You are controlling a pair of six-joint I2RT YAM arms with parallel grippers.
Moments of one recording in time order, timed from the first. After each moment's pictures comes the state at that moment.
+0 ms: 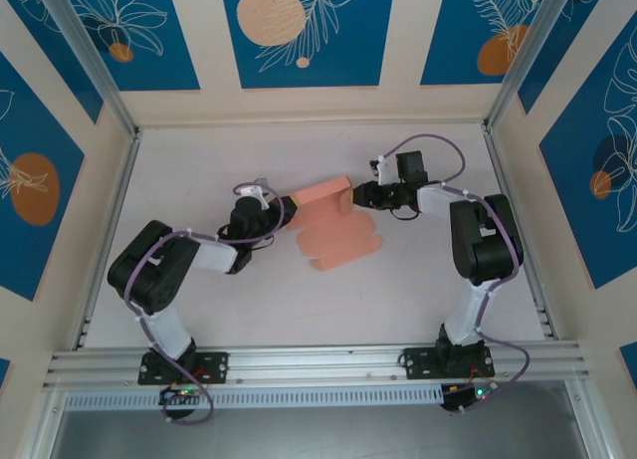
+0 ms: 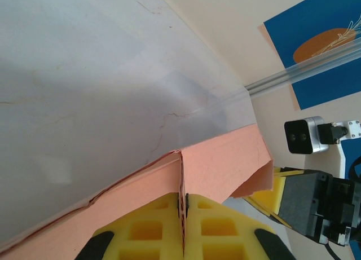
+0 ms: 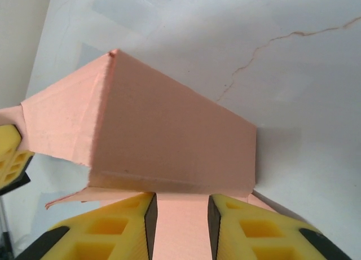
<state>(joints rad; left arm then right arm) -0.52 1.76 0.65 0.83 0.14 -0.99 0.20 1.88 1.11 -0.11 -0.71 0.26</state>
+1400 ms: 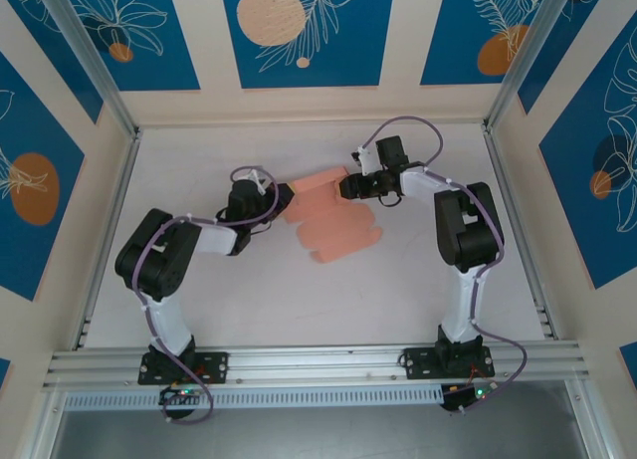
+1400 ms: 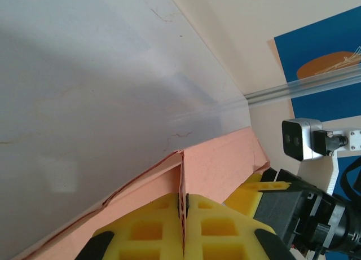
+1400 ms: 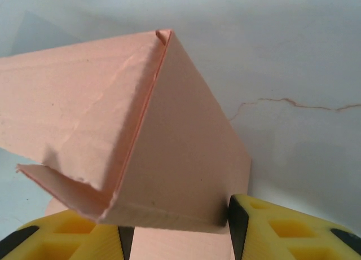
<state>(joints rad) -0.42 1.85 0.80 0.74 0.27 -1.08 0.26 2.03 1.38 -0.31 -0.54 0.08</state>
